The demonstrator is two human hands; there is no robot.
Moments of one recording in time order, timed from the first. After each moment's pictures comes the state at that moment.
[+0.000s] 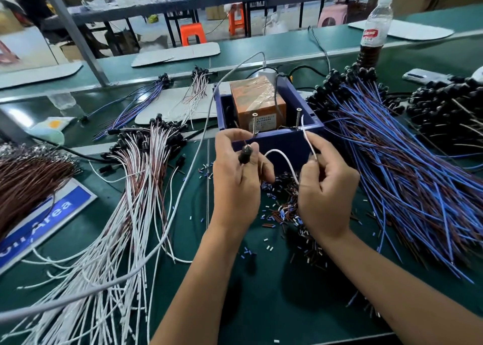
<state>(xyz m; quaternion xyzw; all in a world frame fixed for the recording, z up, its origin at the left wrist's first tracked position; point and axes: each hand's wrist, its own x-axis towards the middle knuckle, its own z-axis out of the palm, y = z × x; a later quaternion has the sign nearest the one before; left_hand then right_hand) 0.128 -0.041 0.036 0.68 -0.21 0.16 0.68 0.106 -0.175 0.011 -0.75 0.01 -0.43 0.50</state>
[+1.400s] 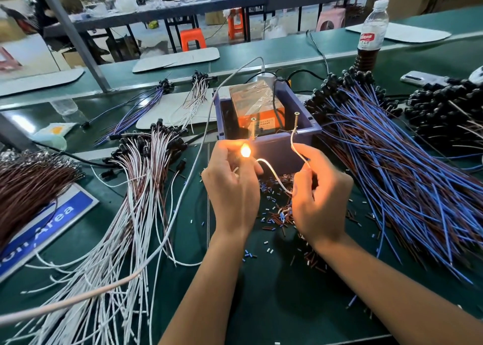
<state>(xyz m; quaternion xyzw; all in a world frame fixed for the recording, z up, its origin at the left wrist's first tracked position) 0.133 -0.047 0.034 0.73 -0.09 0.31 0.60 0.100 -0.170 0.014 -0.78 -0.01 -0.41 0.48</state>
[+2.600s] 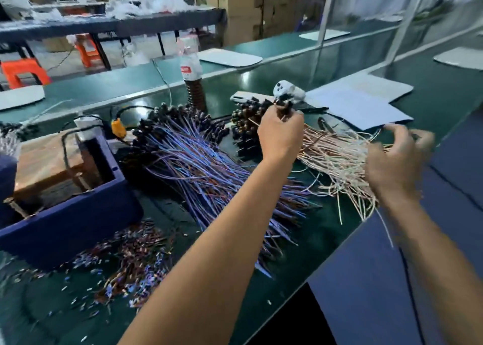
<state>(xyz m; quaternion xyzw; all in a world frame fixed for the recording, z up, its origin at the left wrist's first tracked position) 0.113 -0.416 0.095 0.70 -0.20 -0.10 0.68 -0.035 -0.517 0.061 -0.74 0.48 -0.43 0.22</state>
